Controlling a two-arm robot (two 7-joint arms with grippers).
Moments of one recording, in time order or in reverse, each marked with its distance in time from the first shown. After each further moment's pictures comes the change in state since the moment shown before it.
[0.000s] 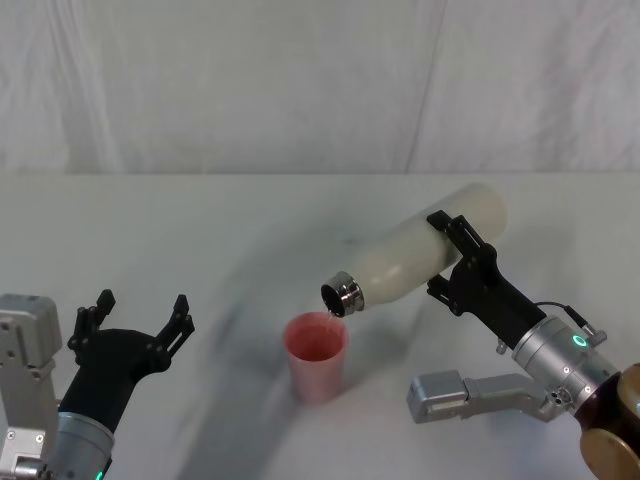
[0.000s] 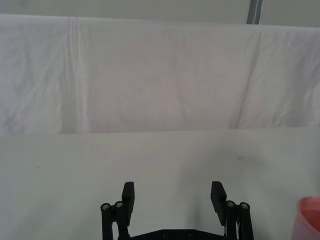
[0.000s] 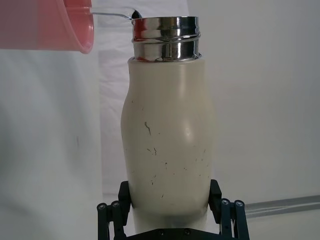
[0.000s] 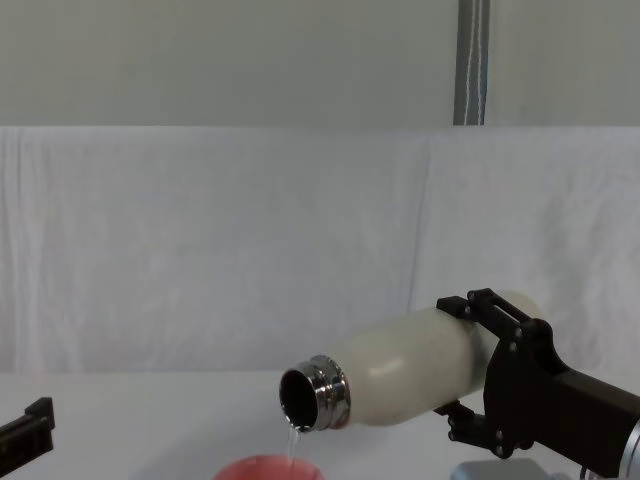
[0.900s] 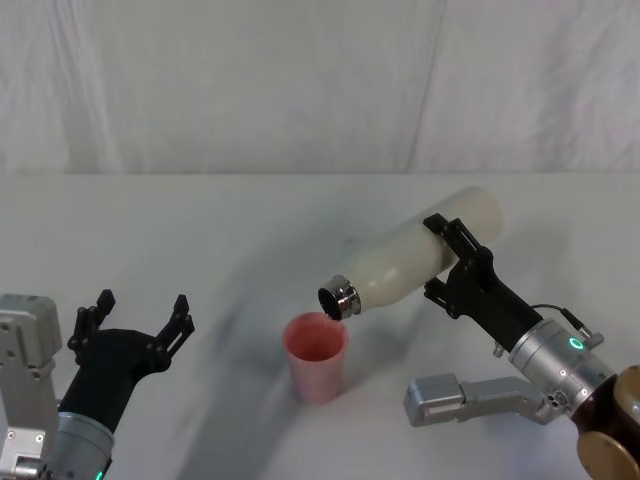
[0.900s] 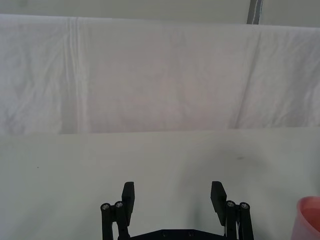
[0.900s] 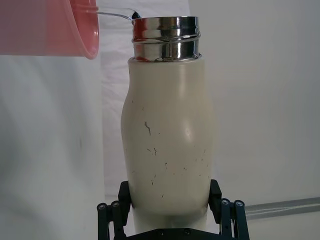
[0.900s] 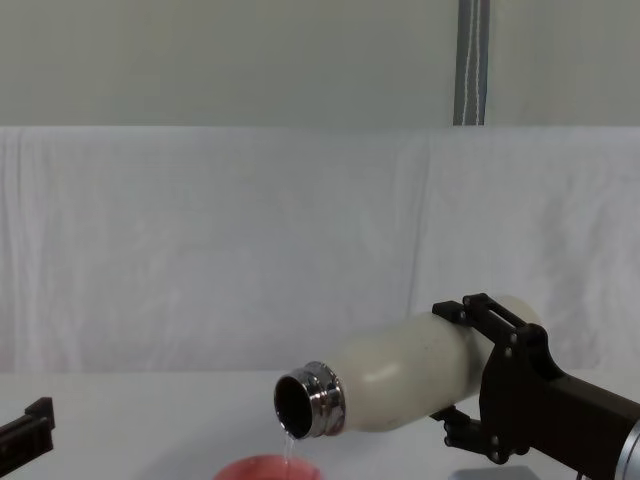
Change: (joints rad) left arm 0.000 0.000 0.000 0.000 0.000 0.000 0.000; right arm 0.000 -0.004 -0.007 0.003 -0.003 0.002 -0.001
